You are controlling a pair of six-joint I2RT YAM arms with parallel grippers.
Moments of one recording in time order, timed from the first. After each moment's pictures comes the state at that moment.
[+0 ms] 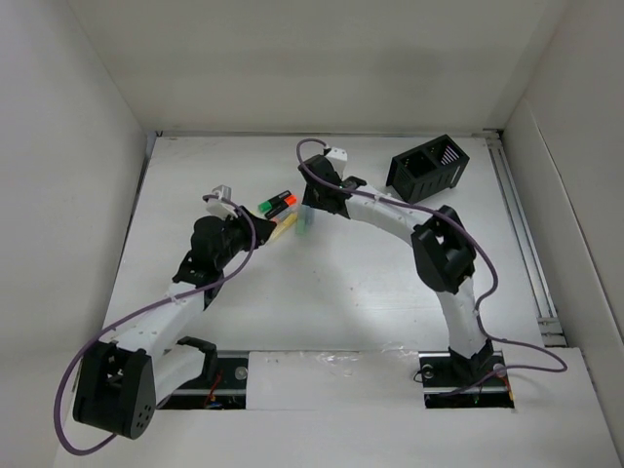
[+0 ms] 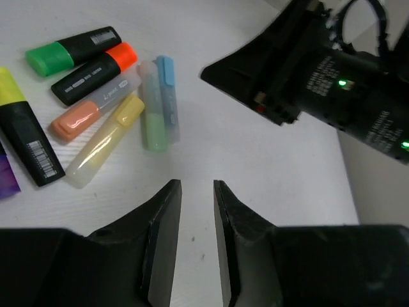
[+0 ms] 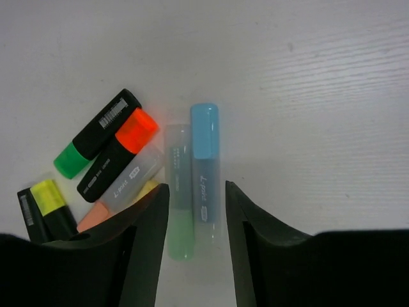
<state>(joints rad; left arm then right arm) -0.29 1.02 0.44 0.30 0.20 -0.71 0.73 2.10 1.72 -0.39 0.43 0.77</state>
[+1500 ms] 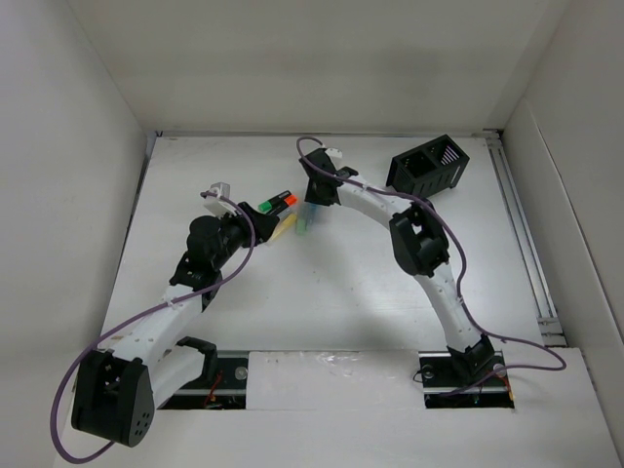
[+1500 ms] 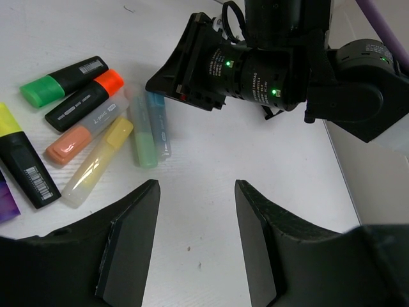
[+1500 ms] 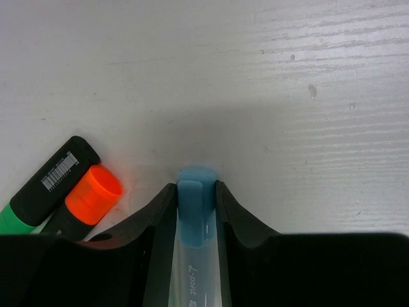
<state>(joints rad) -0.29 0.98 0.47 0.31 0.22 -0.65 0.65 2.45 2.09 -0.53 0.31 0.72</state>
